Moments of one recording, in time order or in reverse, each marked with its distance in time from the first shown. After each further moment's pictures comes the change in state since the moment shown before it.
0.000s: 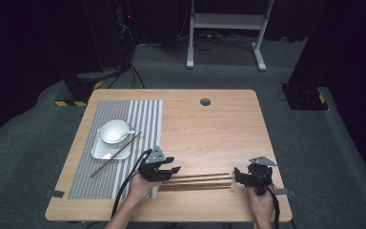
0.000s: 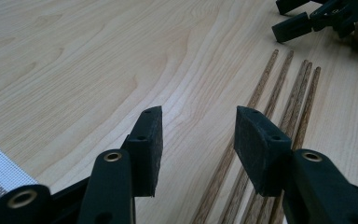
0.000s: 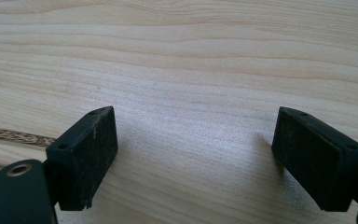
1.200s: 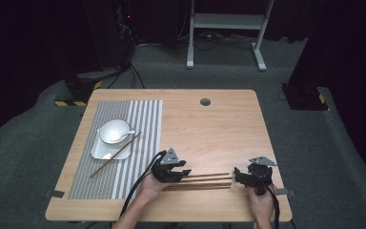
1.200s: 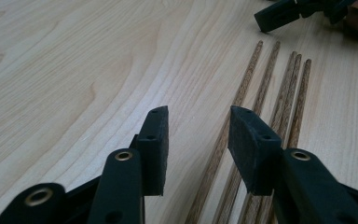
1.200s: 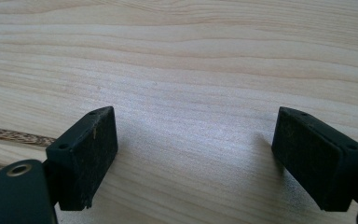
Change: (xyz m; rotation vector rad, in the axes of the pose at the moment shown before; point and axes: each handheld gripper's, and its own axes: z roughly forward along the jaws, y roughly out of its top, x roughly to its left) left arm -0.015 0.009 0.036 0.049 -0.061 0.053; right arm 0.000 0.000 0.000 0.000 0.000 0.000
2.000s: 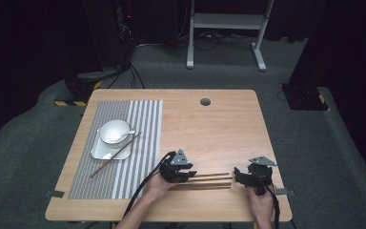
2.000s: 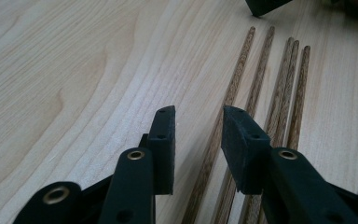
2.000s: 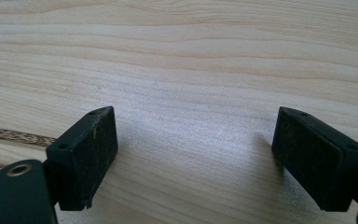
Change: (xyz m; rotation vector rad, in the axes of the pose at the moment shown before) left arm -0.007 0.009 0.022 0.070 -0.028 0.058; right arm 0.000 0.000 0.000 0.000 0.001 0.000
